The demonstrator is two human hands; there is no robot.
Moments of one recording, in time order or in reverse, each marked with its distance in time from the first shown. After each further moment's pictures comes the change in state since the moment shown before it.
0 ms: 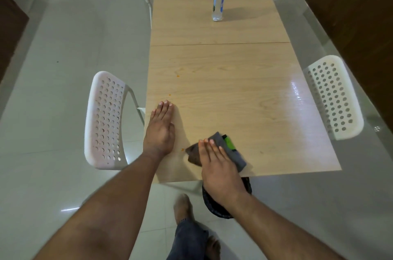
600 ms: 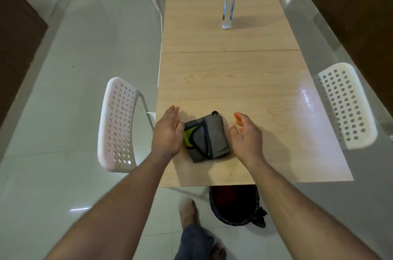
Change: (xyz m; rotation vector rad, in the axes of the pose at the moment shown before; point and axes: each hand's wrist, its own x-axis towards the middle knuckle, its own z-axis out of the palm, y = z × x) left_hand 0.001 0.040 -0.037 -0.206 0.059 -0.203; right_hand 0.075 0.053 -0.060 0.707 0.230 0.581
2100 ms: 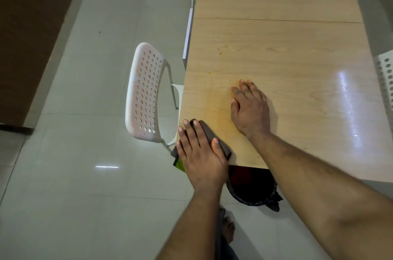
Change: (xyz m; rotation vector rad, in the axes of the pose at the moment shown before) left_hand -0.133 0.005 0.071 0.484 0.186 -0.403; right_hand 0.027 -0.005 0.079 -0.627 -0.030 -0.479
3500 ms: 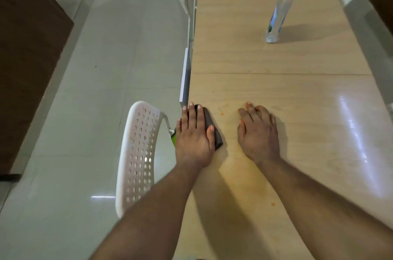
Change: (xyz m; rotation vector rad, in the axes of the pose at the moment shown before) left_hand 0.266 0.051 -0.009 0.068 -0.084 0.422; right_hand 0.140 0.017 0.002 -0.174 -0.076 0.056
